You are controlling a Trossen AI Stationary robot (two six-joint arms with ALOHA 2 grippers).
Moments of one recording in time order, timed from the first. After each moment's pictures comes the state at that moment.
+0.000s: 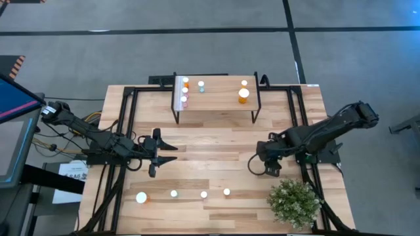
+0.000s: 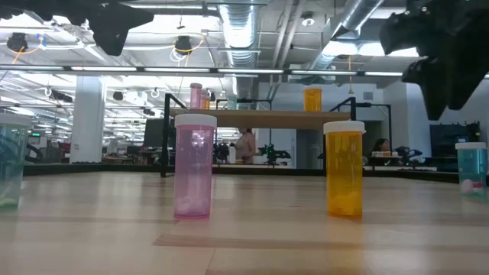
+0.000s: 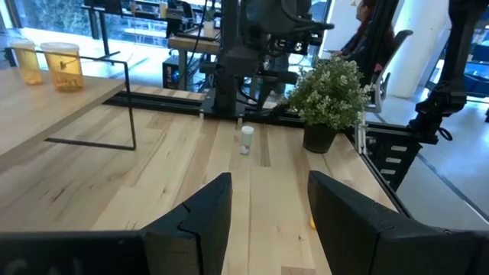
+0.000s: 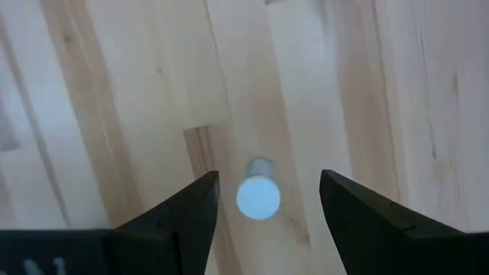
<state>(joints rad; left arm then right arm) -0.44 0.79 0.37 0.29 -0.42 -0.21 0.29 1.24 0.89 -0.98 0.02 0.52</state>
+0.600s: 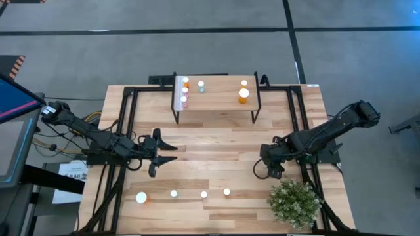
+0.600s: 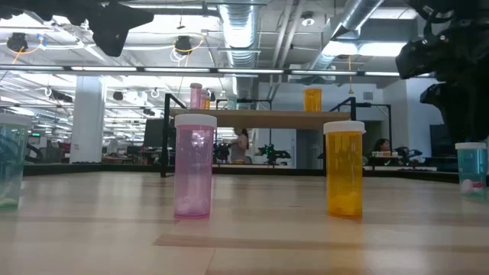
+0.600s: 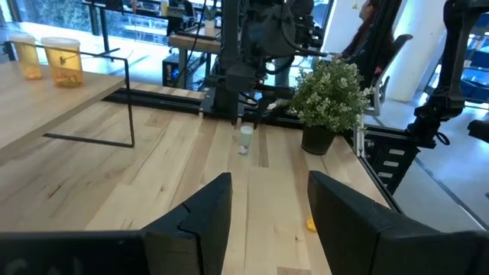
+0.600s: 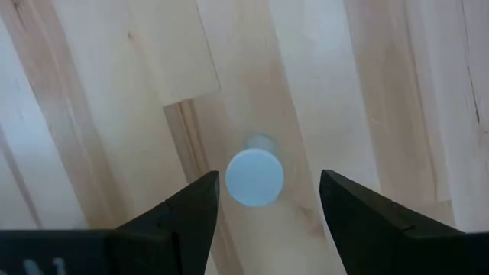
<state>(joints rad) -0.44 0.79 0.37 0.29 -0.43 -0.23 0.35 1.18 0.72 -0.87 0.03 0.64</state>
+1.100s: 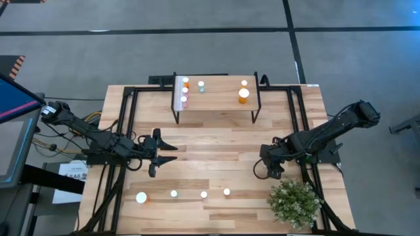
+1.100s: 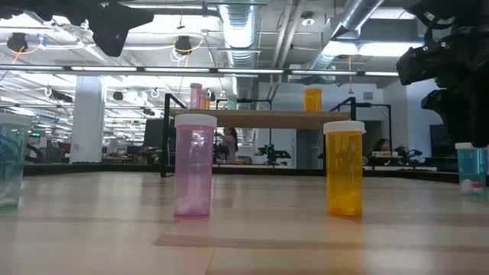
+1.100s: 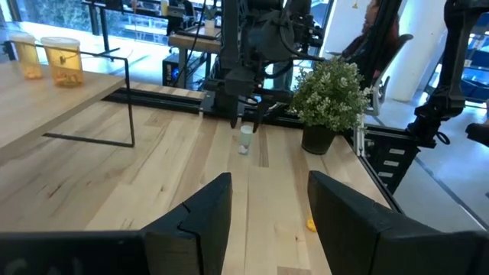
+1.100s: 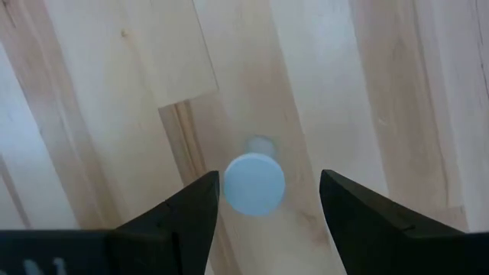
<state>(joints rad) -0.44 0.79 0.37 0.29 -0.43 -0.23 0.34 1.19 0.68 -0.82 0.03 0.65</state>
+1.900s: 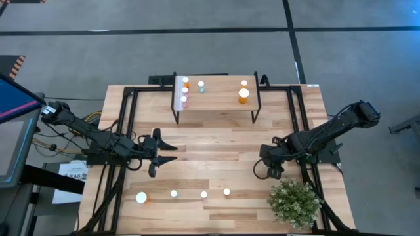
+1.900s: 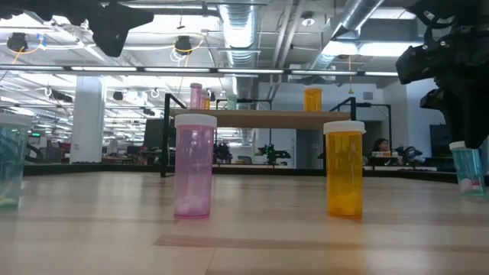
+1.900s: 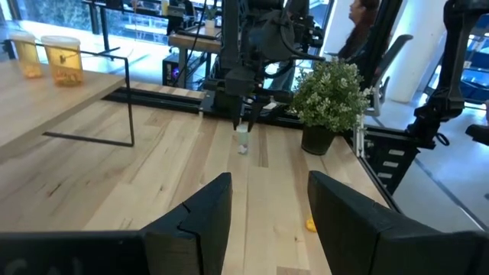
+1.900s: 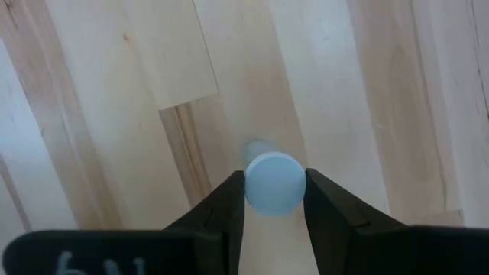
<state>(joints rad) -0.44 0.79 0.37 0.29 -0.43 -0.24 0.34 1.18 0.68 -0.82 0.03 0.64</state>
